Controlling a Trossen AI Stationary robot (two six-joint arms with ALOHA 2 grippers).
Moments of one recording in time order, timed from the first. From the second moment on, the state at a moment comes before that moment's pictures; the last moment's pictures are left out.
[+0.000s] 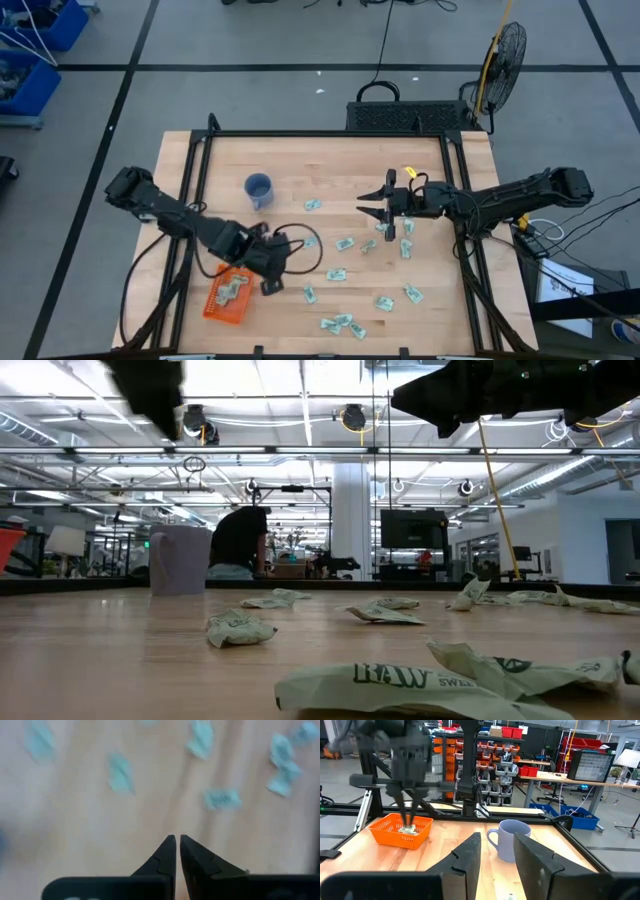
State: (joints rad) left arm -0.44 1.57 1.28 -0.90 -0.22 -0.70; right arm 0.04 1.07 0.44 0.62 0.10 -0.07
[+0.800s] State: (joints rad) left arm 0.01 1.74 0.98 -0.20 -0.32 -0.17; right arm 0.04 1.09 0.44 0.57 0.10 -0.06
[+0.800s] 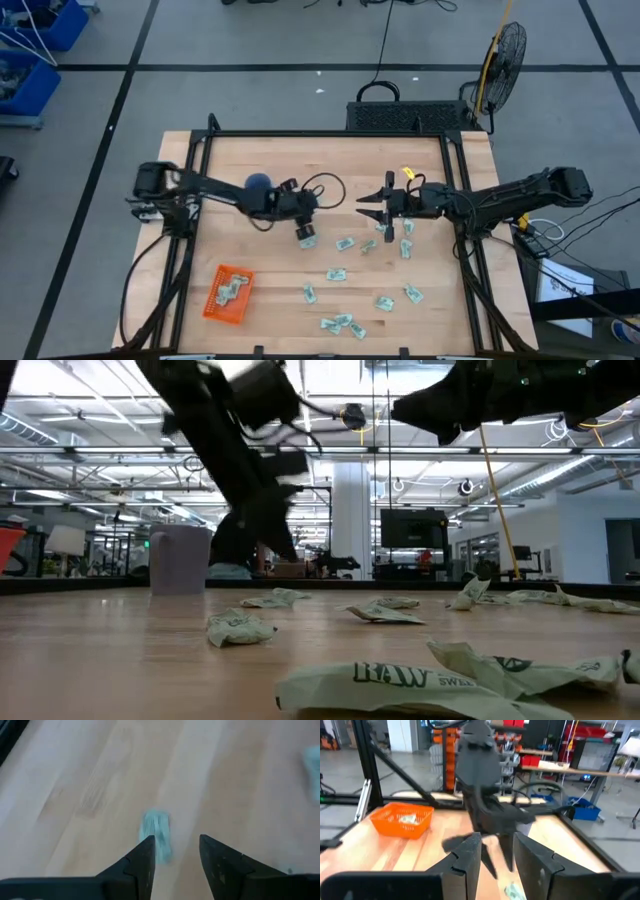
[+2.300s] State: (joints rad) left arm 0.03 1.70 1.00 -0.11 -0.22 -0.13; right arm 0.04 1.09 0.44 0.45 0.10 0.04
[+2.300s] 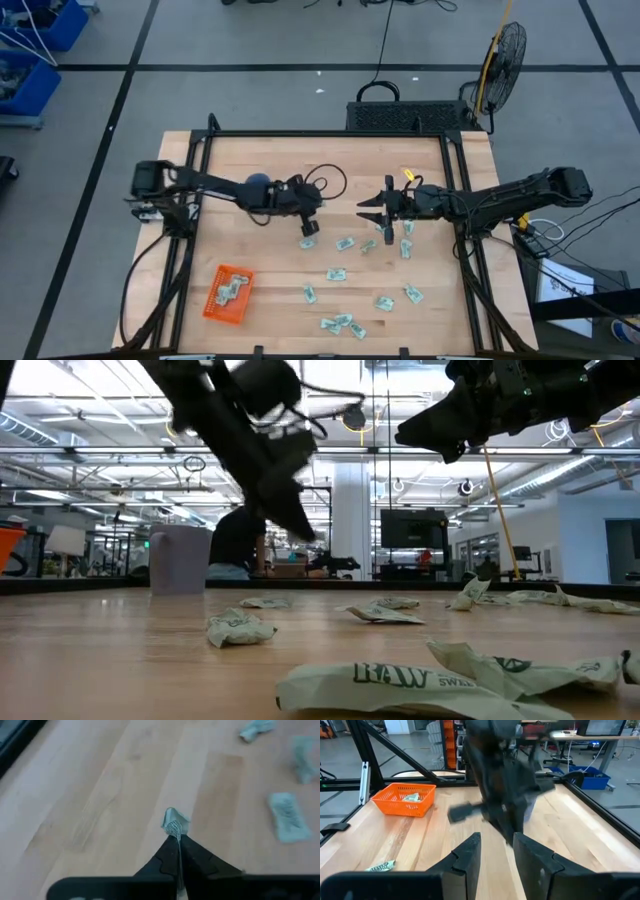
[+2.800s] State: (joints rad) left arm -0.28 1.29 1.00 -0.67 -0.22 -0.29; right arm 0.04 1.09 0.44 0.54 0.10 -0.04
